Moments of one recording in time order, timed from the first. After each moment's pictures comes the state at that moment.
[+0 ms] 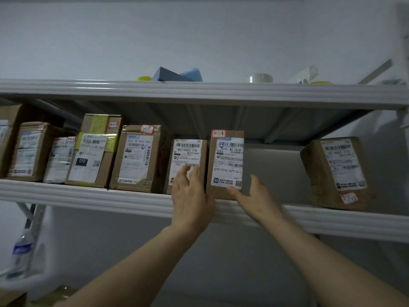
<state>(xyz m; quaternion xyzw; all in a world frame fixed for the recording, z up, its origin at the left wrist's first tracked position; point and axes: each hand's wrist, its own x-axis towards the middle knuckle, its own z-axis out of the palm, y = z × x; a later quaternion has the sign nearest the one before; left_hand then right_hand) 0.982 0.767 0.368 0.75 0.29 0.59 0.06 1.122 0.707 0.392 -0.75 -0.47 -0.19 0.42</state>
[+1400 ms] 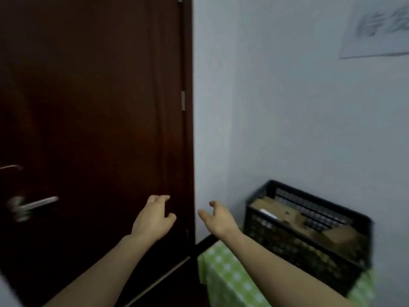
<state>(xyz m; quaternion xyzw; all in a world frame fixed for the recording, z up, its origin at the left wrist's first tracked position) 0.473 0.144 0.060 0.77 -0.58 -0.09 0.25 0.308 0.088 0.044 -0.71 0.56 -0.25 0.35</state>
